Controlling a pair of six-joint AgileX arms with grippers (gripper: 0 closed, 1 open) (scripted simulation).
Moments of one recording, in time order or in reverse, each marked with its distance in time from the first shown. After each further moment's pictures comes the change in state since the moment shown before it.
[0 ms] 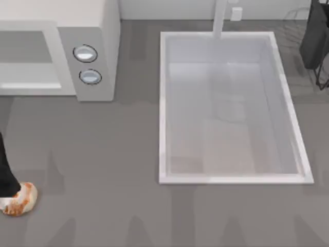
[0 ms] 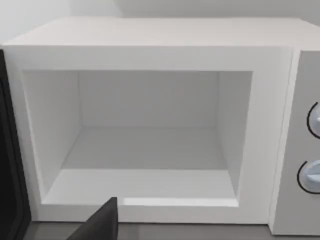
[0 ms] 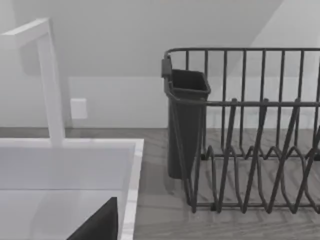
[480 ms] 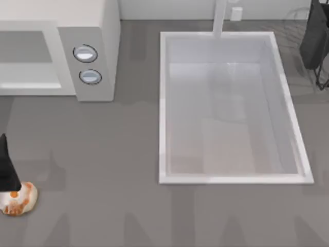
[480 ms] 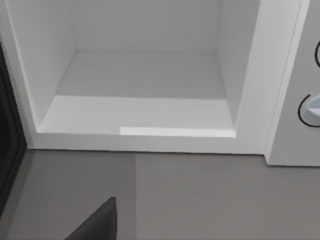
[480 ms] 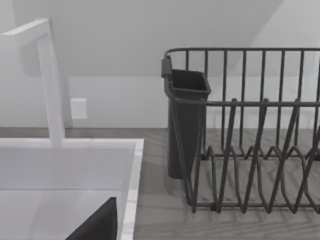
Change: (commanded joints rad) left arm -0.005 0.224 0.156 -0.159 0.000 -0.018; right arm 0.000 0.000 0.000 0.000 0.000 0.000
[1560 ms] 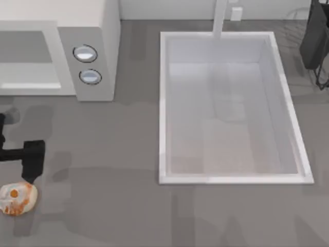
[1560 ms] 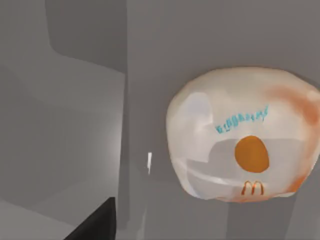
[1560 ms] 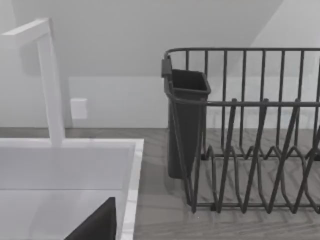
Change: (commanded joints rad) left arm -0.027 1.321 0.774 -0.788 0.002 -0.088; right arm 0.000 0.000 0.000 0.000 0.000 0.000
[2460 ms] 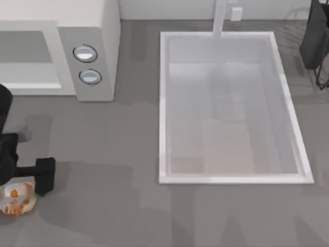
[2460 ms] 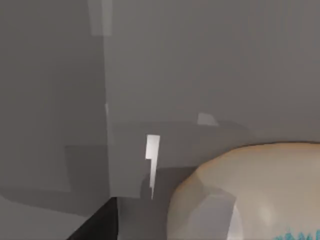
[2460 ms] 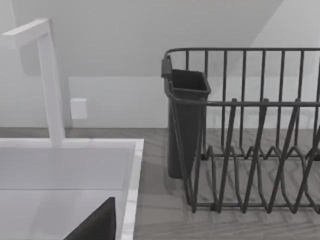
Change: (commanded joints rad) left arm 0.002 0.176 -0.157 0.328 0.000 0.004; right arm 0.000 0.000 0.000 0.000 0.000 0.000
